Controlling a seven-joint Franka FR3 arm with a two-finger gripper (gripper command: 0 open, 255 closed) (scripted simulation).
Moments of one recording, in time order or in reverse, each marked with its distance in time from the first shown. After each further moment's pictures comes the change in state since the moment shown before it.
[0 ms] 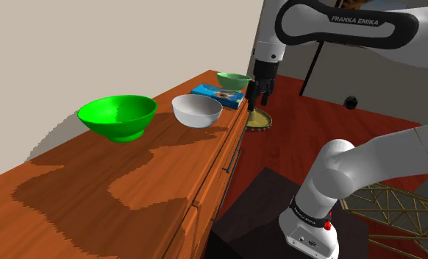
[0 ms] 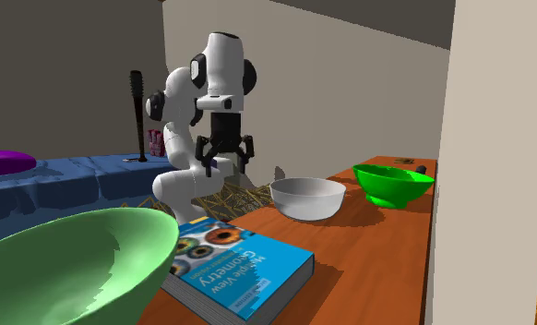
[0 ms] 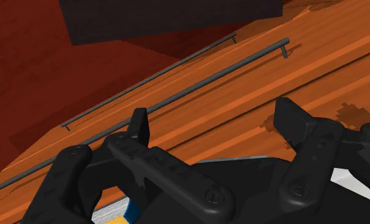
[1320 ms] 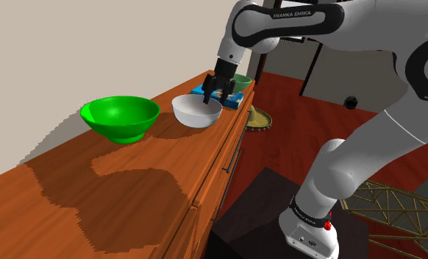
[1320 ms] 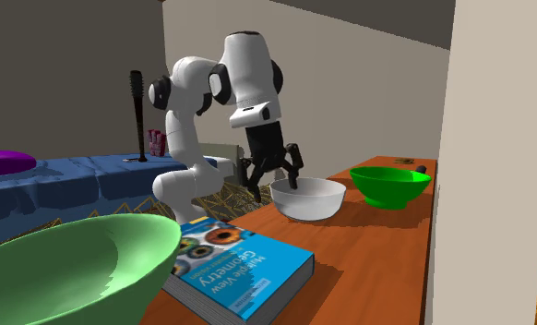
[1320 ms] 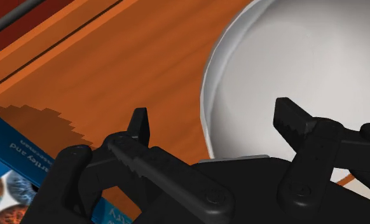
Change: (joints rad) arm 0.036 0.363 -0.016 0.153 0.188 0.354 0.026
